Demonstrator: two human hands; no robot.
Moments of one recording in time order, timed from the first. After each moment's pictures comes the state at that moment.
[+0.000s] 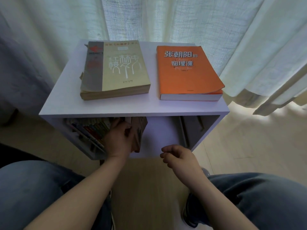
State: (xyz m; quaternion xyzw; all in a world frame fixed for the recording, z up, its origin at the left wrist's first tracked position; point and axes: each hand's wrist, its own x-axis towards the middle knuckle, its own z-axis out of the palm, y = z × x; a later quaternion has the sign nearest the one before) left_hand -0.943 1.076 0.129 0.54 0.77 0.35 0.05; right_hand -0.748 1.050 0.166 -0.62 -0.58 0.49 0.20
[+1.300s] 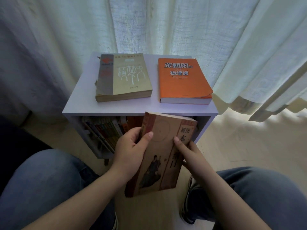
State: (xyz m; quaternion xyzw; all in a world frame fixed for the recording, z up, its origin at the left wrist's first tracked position) left_hand -0.898 0.995 0.228 0.46 0.62 0.50 0.40; right_hand -0.720 1.045 0.183 -0.59 -0.46 0.60 0.28
